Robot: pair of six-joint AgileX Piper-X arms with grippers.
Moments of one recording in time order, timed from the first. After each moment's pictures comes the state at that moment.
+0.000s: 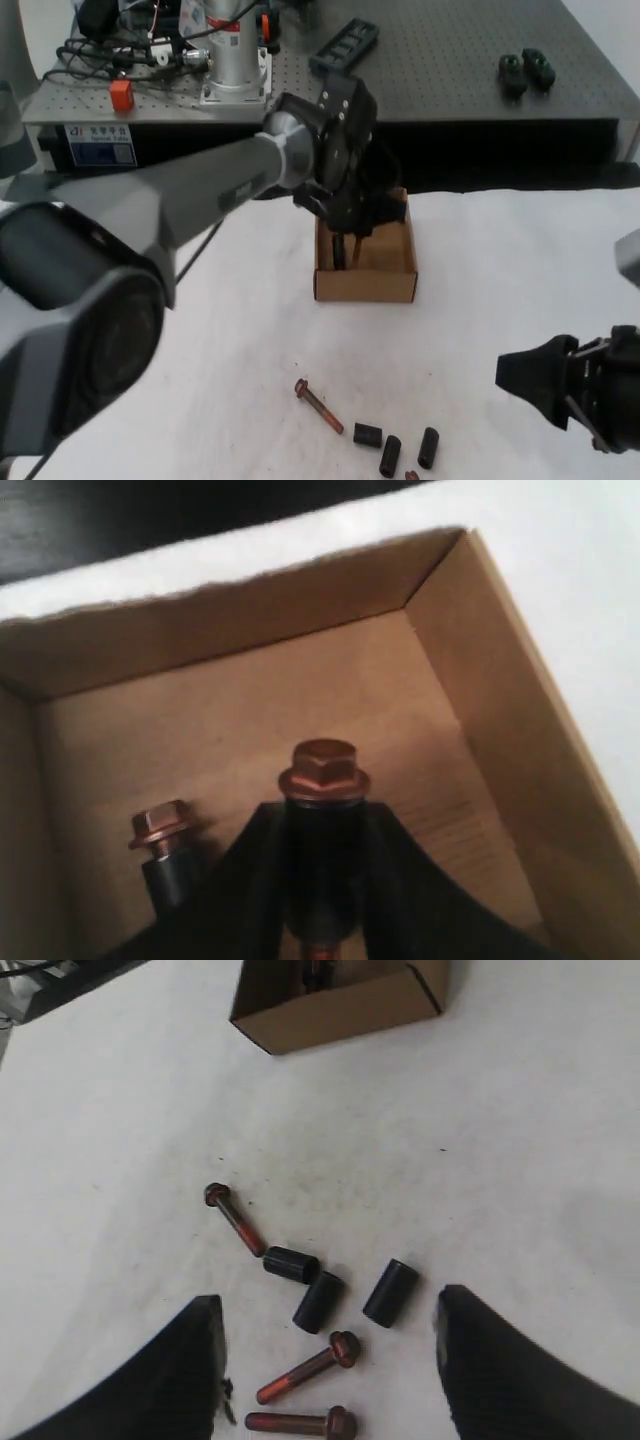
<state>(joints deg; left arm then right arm) -33.3 133.6 -112.0 34.2 2.9 -13.5 4.3 43.6 -24.4 29.0 -18.5 22.5</state>
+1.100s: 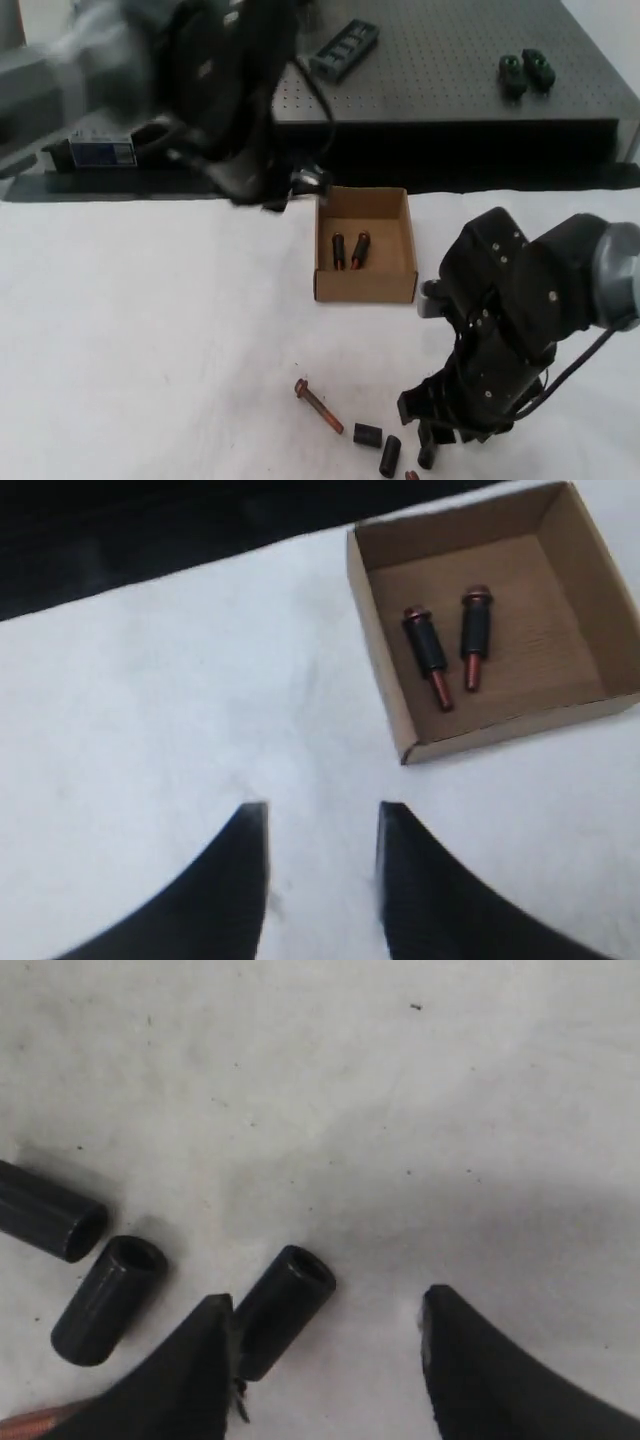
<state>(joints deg) -32.2 93.0 -78.0 41.4 -12.2 -9.6 18.8 92.8 -47.4 39.3 -4.1 15.2</state>
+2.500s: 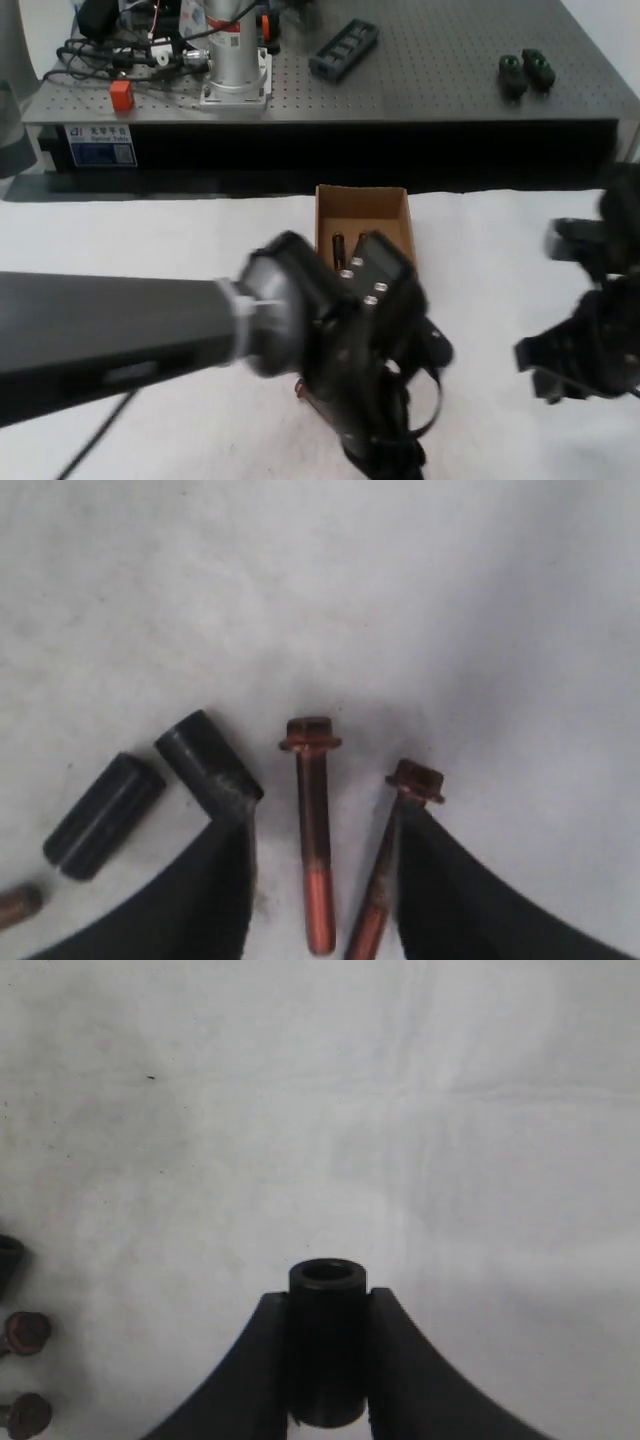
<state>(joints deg) -53.4 104.7 -68.9 38.3 12.9 9.6 -0.5 71.4 -42.5 47.7 -4.4 2.7</state>
